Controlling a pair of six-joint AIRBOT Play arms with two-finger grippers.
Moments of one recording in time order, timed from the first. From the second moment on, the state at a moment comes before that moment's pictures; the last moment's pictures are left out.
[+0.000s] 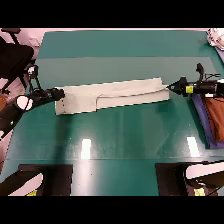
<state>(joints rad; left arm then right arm) -0.05 -1.06 0.72 1.12 -0.36 -1.40 -0.40 -1.64 1.18 -0.49 1.22 1.02</state>
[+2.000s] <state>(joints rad) -0.45 -1.49 1.27 1.00 -0.70 -1.42 -0.49 -1.66 1.31 -0.68 1.29 1.00</state>
